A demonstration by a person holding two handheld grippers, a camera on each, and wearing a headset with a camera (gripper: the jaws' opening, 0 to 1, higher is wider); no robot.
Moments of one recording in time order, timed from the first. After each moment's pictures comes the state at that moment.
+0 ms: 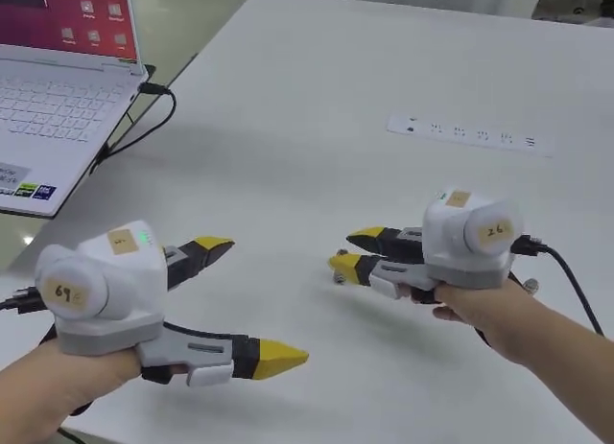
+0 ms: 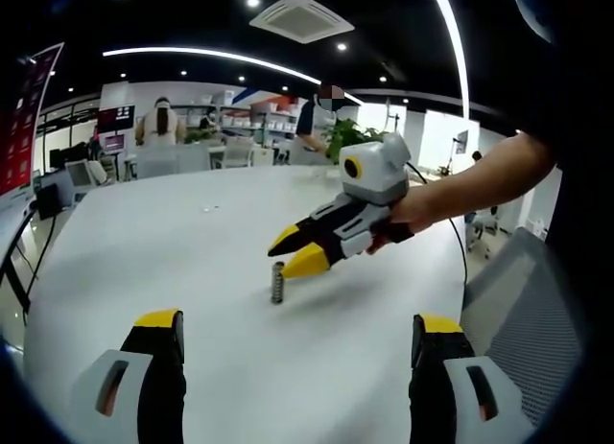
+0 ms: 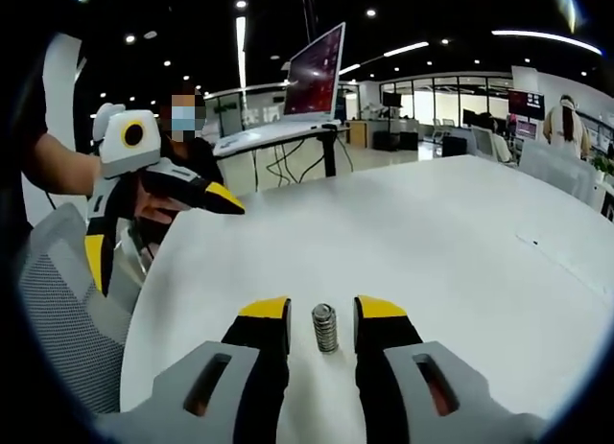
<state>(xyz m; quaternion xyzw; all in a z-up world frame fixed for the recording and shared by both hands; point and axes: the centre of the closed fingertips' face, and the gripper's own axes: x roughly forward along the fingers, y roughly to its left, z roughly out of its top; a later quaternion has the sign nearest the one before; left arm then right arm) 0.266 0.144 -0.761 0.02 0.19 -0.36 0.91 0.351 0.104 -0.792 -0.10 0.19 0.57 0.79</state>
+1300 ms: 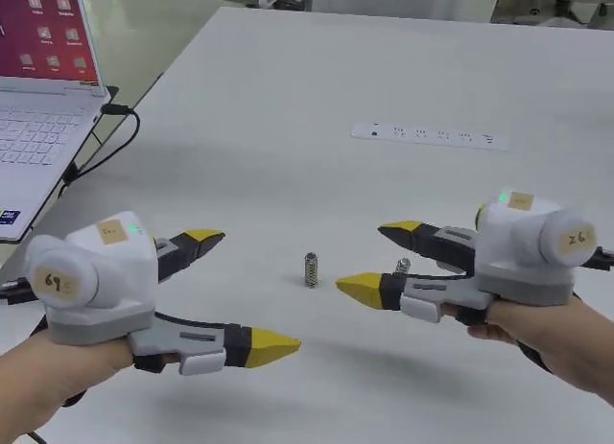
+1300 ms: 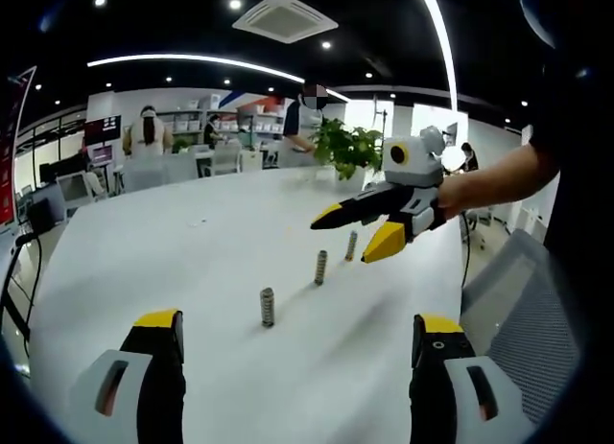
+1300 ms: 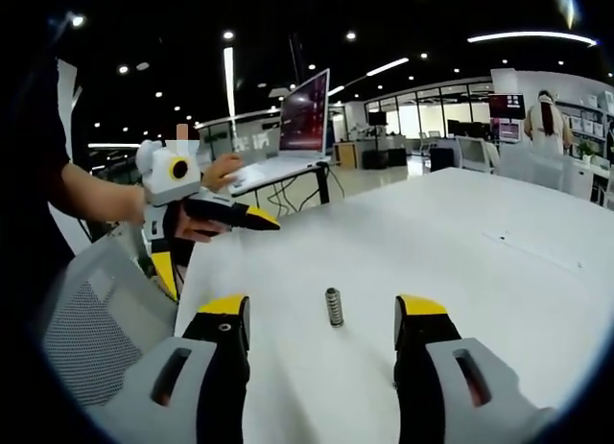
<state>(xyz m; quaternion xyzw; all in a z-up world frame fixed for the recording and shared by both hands) 0.279 0.120 -0.744 0.04 0.19 -0.38 0.91 0.322 0.028 -0.741 -0.03 0.17 0.56 0.81</state>
